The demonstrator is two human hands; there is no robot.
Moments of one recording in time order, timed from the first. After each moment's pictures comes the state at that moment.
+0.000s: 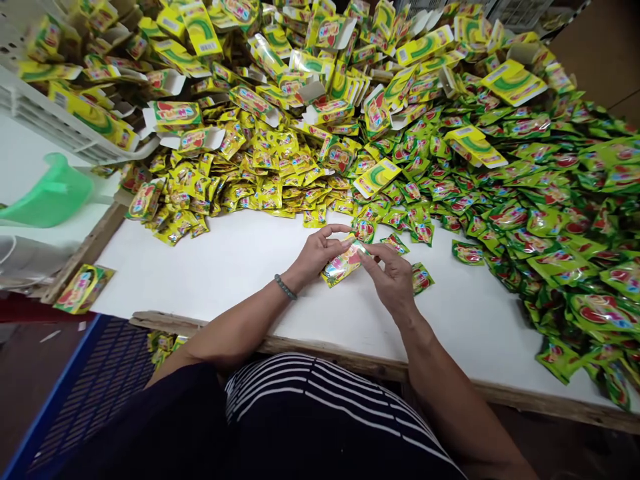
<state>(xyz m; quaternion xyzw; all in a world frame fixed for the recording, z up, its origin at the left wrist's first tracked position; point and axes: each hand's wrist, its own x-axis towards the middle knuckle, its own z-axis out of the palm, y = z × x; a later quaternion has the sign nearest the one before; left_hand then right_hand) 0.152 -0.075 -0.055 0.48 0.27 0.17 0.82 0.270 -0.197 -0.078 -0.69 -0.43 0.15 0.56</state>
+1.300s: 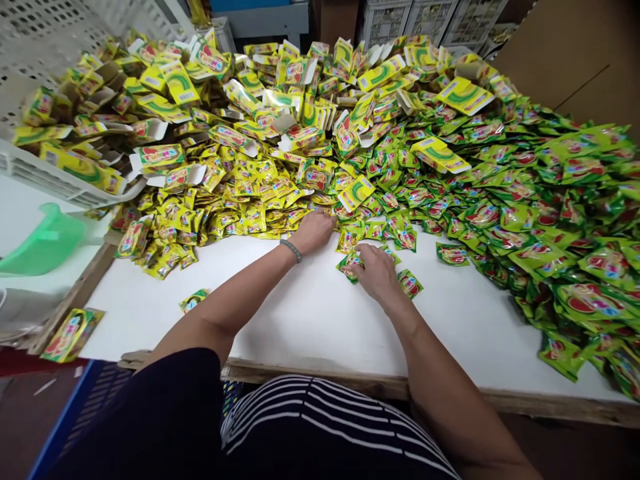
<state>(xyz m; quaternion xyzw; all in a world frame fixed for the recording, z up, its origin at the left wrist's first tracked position) 0.228 0.008 -0.066 0.99 0.15 -0.04 0.01 0.301 -0.170 -0.098 -0.85 -0.48 0.09 0.21</state>
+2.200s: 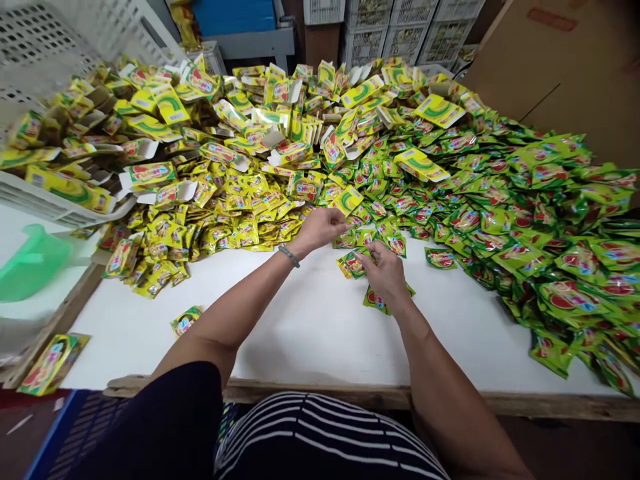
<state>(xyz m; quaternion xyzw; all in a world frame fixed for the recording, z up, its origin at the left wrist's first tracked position) 0.253 -0.003 -0.033 0.89 0.23 0.07 0.39 0.319 -0.174 -0.091 -0.79 -0.35 0.12 0.50</state>
